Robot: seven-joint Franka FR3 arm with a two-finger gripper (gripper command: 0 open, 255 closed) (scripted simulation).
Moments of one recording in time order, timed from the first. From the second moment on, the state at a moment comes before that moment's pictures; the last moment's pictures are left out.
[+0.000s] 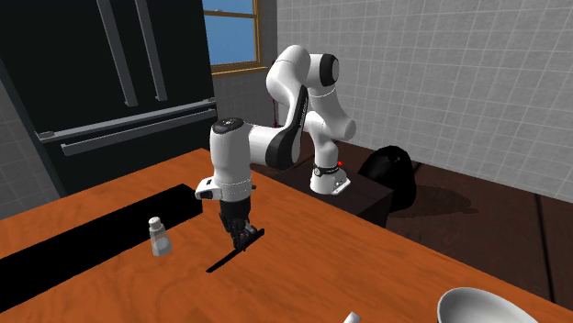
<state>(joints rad) 0.18 0.43 0.23 -1.71 -0.11 2.16 0.29</state>
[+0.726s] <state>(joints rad) 0.18 0.40 0.24 -1.69 -0.10 2.11 0.29</state>
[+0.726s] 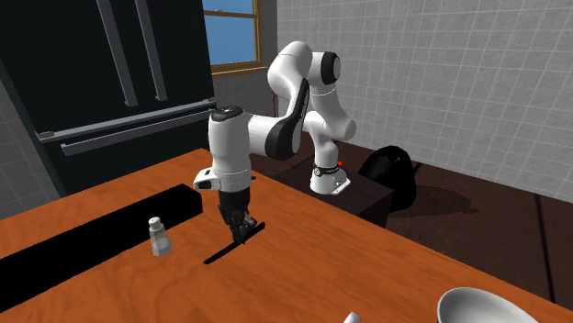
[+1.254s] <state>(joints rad) 0.17 0.36 0.24 -1.63 -0.09 2.02 0.28</state>
